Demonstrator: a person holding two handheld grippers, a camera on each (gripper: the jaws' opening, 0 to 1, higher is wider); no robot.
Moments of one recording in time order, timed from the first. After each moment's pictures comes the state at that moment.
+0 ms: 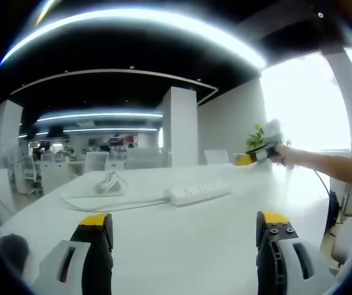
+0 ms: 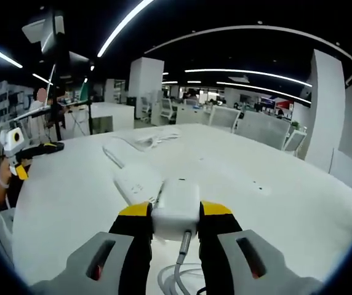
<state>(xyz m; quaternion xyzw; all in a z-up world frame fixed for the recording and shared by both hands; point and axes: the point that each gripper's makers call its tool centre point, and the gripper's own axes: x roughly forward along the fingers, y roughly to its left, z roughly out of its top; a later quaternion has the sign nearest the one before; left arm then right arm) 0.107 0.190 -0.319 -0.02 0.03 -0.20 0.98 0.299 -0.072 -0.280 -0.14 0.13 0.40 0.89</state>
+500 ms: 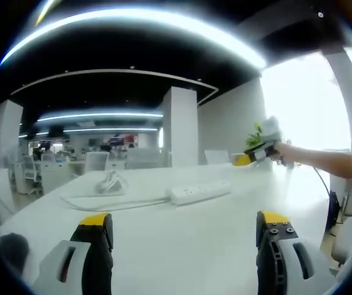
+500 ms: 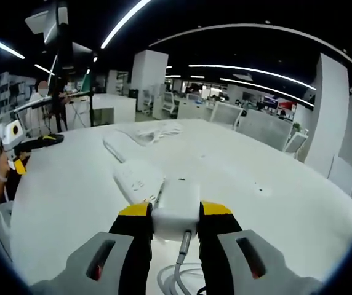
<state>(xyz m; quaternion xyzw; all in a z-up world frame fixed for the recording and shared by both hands) 0.107 0.192 -0.320 -0.02 0.03 -0.20 0.98 0.300 -0.067 -0.281 -0.17 0.14 0.41 0.89</state>
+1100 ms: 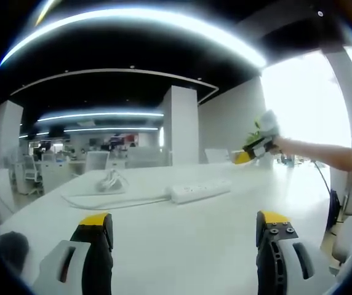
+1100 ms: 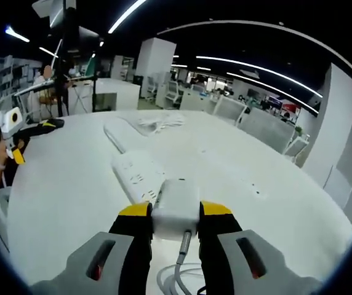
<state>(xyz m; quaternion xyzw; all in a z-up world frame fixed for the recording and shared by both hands) 0.107 0.192 -0.323 -0.02 0.03 -0.19 0.98 0.302 -0.063 -0.280 -0.23 0.16 0.40 0.87</state>
